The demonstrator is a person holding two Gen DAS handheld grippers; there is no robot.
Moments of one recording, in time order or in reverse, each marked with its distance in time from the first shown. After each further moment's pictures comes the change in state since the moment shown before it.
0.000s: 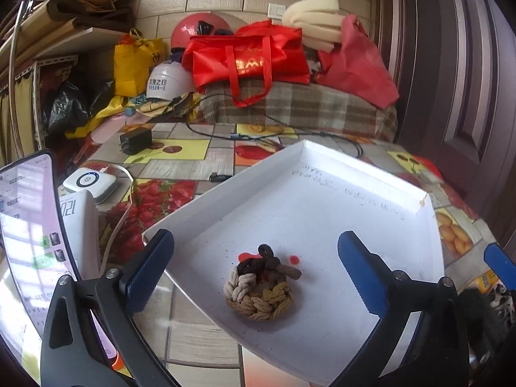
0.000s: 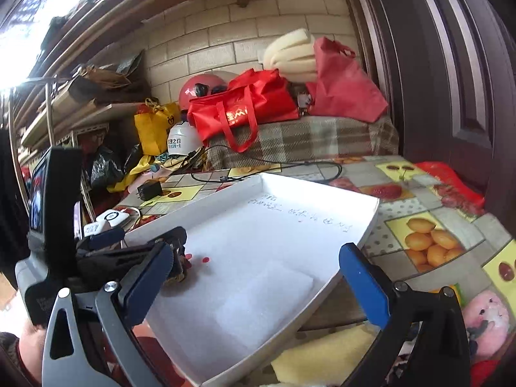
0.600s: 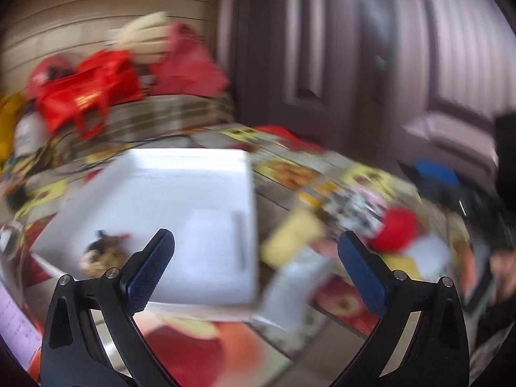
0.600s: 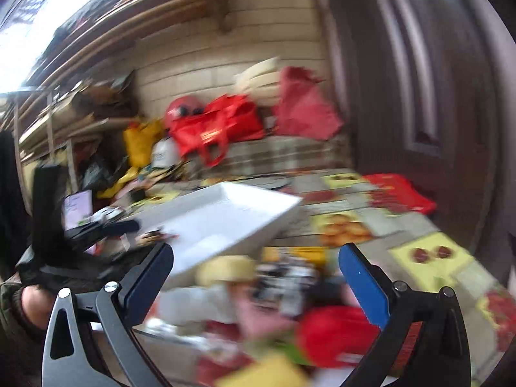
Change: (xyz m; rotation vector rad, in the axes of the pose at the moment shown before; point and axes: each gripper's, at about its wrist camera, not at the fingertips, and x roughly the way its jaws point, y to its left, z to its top) left arm -0.084 -0.080 -0.043 0.402 0.012 -0.605; right arm -0.130 -0.087 -0.025 0.054 -0.061 -0.120
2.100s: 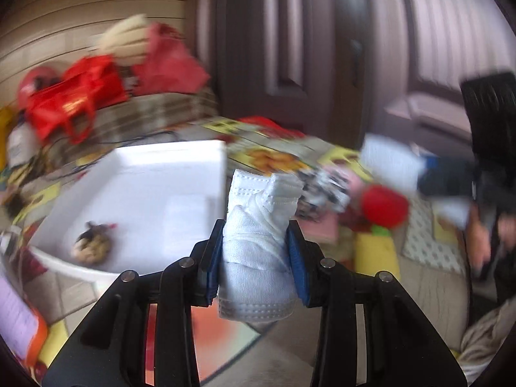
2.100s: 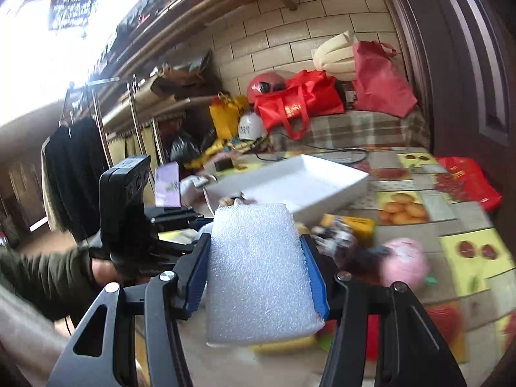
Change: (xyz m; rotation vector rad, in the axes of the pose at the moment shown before) left arm -0.018 -0.018 -0.015 0.011 0.000 0.010; right arm -0.006 0.012 -0.002 -0.035 0.144 0.496
